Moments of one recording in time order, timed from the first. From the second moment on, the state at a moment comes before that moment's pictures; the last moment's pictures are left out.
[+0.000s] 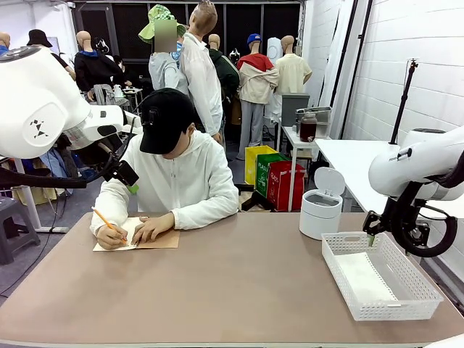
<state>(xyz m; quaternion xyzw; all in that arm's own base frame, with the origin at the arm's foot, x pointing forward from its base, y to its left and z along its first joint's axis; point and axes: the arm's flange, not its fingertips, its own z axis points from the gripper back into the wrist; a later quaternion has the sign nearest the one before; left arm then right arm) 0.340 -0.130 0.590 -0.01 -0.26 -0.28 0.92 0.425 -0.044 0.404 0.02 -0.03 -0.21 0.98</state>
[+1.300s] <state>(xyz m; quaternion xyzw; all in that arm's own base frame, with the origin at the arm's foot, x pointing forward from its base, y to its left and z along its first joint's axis) 0.340 -0.130 0.590 -0.01 -0.26 -0.28 0.92 0.428 -0.017 0.453 0.08 -0.09 -0.16 0.98</state>
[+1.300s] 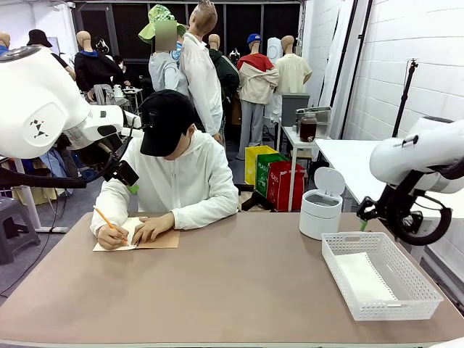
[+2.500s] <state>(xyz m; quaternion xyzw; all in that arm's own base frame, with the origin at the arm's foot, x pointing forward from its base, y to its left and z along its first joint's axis) 0.340 -0.130 0.590 -0.01 -0.26 -0.28 0.92 0.383 0.091 0.540 0.15 -0.28 0.33 0.89</state>
